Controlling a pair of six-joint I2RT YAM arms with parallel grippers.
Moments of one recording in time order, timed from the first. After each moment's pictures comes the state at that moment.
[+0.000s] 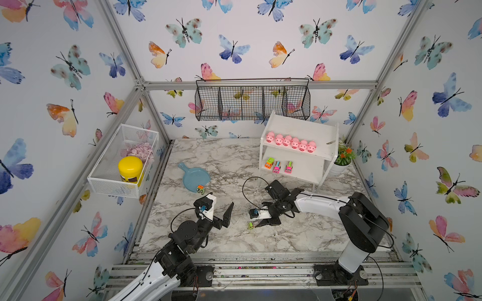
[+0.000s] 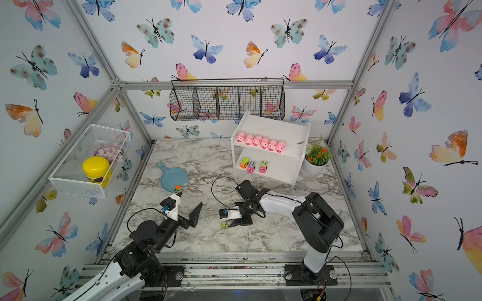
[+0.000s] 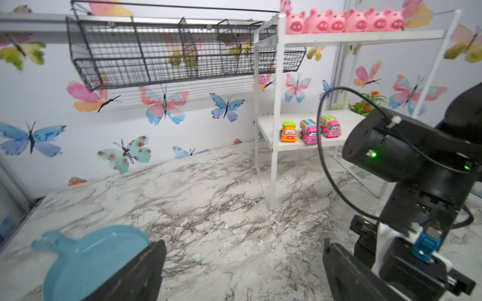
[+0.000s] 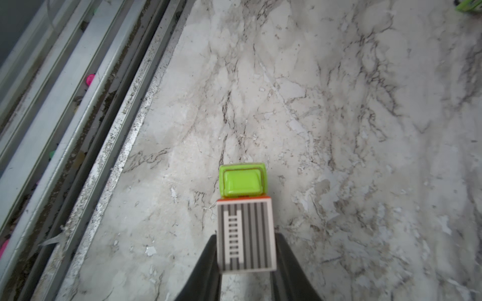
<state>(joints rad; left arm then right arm) -0.80 0.36 0.28 0.04 -0.23 0.09 0.82 1.69 0.97 -0.41 -0.56 -0.98</state>
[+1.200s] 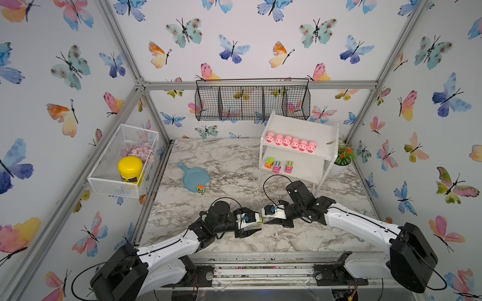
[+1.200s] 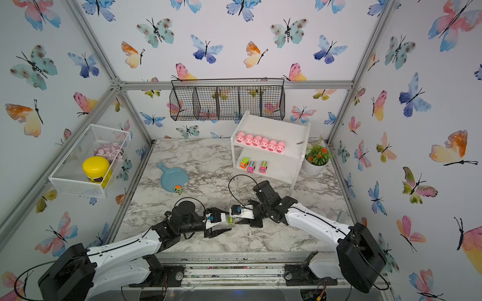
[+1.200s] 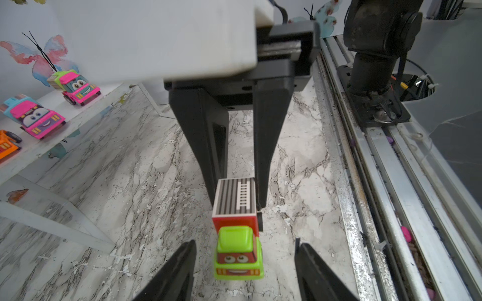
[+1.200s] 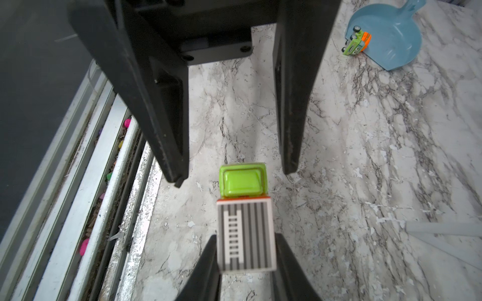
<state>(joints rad) -0.80 1.09 0.35 0.33 0.52 0.47 0.76 1.31 0.79 -0.39 -0.57 -0.81</state>
